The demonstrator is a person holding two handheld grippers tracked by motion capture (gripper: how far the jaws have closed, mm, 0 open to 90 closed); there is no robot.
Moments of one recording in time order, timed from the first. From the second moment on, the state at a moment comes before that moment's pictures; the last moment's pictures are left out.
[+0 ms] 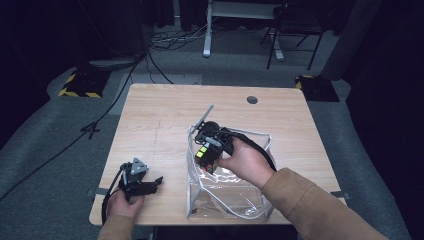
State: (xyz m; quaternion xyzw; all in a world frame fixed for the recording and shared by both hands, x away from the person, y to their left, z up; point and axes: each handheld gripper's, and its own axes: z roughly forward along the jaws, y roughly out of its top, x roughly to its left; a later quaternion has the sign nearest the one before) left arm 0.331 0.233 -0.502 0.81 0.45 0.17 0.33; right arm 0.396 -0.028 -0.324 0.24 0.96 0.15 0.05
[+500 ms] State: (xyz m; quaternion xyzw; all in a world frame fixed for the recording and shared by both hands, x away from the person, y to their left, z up) left arm 0.331 0.233 -0.502 0.81 0.45 0.17 0.33; right arm 0.398 -0.026 -0.355 0.28 0.95 0.10 0.02
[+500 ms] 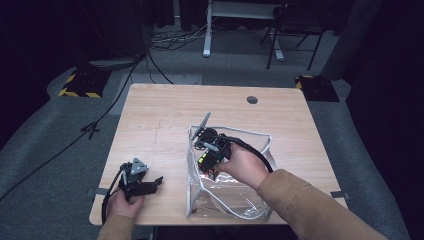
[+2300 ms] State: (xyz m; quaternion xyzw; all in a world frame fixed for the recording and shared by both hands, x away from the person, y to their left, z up) left arm 0.331 0.233 -0.502 0.81 0.45 0.17 0.33; right arm 0.408 -0.014 -0.392 0.31 0.95 0.05 0.01
